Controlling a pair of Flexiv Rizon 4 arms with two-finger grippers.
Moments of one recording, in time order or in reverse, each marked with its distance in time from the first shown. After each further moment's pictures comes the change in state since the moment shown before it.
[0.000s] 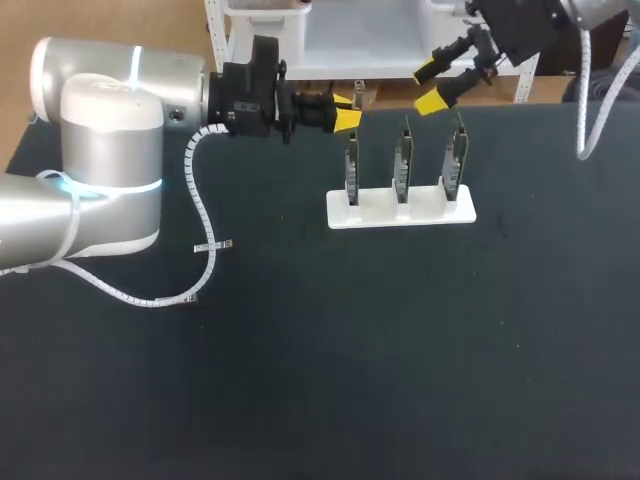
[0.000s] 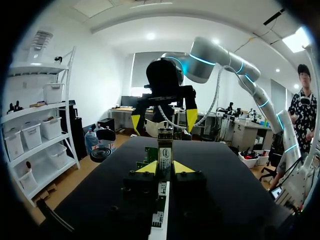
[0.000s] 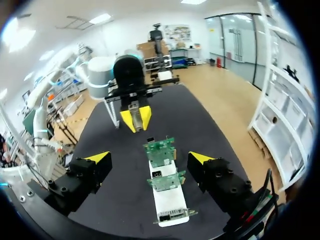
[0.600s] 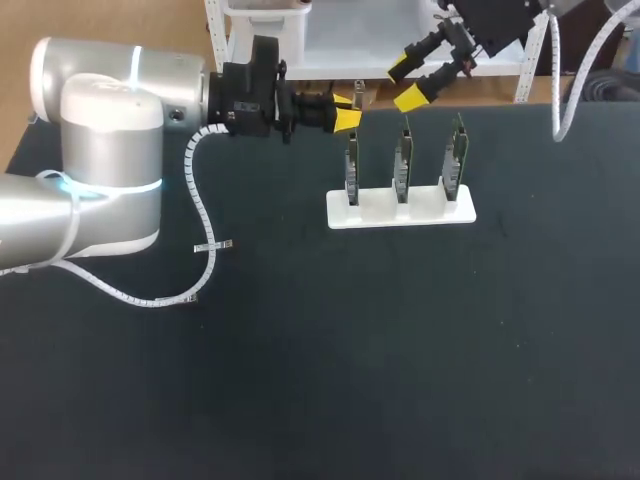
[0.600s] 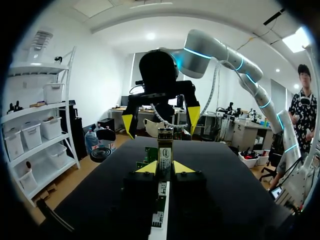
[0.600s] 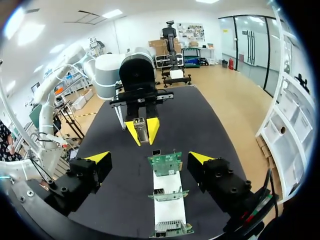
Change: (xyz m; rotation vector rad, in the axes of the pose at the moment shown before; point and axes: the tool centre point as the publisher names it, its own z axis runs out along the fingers) left arm 0.000 0.000 0.000 0.000 0.000 0.000; right arm -0.023 0.003 0.019 -0.071 0.004 -0.051
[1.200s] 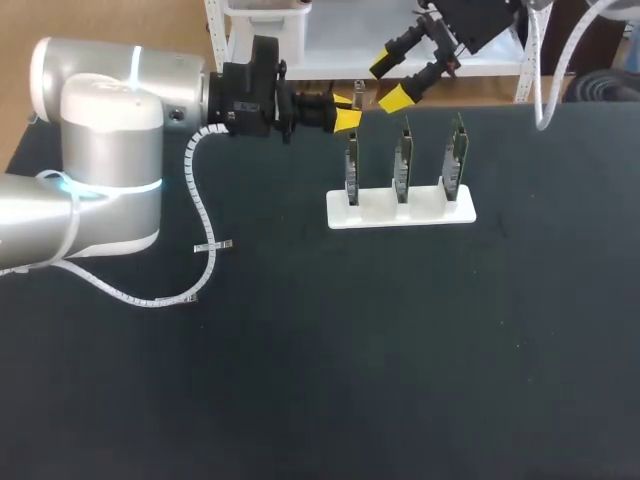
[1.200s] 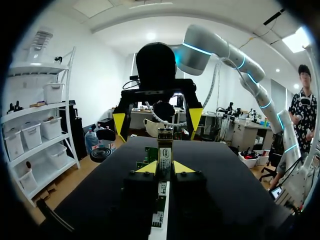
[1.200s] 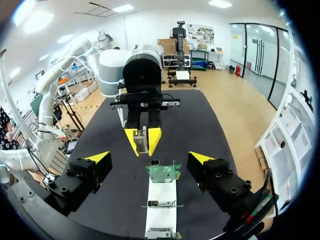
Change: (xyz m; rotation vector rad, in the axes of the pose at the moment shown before) left arm 0.000 0.000 0.000 0.000 0.000 0.000; right arm -0.015 -0.002 0.014 -0.024 0.024 -0.095
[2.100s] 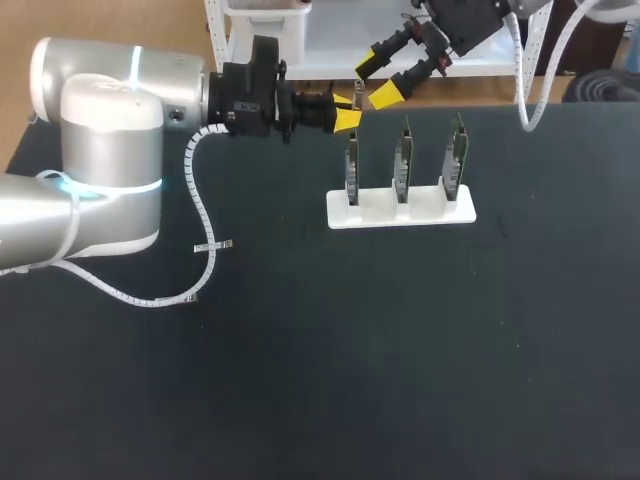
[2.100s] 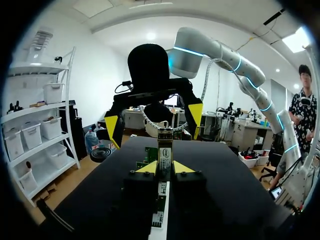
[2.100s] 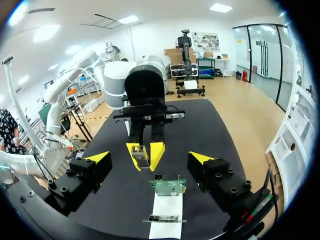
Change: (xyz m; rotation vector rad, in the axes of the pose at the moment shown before) left arm 0.000 0.000 0.000 0.000 0.000 0.000; right arm -0.015 0.001 0.011 -0.088 -0.104 0.021
